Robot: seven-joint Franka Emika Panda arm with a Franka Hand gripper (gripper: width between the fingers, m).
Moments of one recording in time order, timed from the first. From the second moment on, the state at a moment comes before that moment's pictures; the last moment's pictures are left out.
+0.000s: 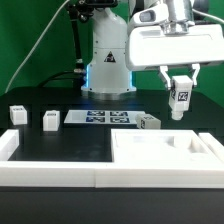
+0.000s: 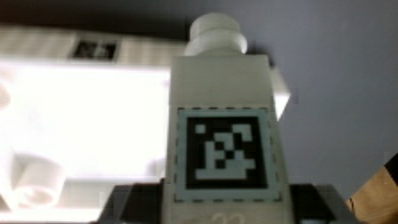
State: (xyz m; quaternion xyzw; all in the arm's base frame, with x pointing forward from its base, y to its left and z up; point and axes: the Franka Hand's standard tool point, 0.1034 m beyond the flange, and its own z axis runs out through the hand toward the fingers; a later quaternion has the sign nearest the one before) arm 0.500 0.107 0.117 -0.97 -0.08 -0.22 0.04
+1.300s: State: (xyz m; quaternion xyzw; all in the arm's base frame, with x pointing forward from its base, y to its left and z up) arm 0.630 0.100 0.133 -0.96 -0.15 -0.24 0.03
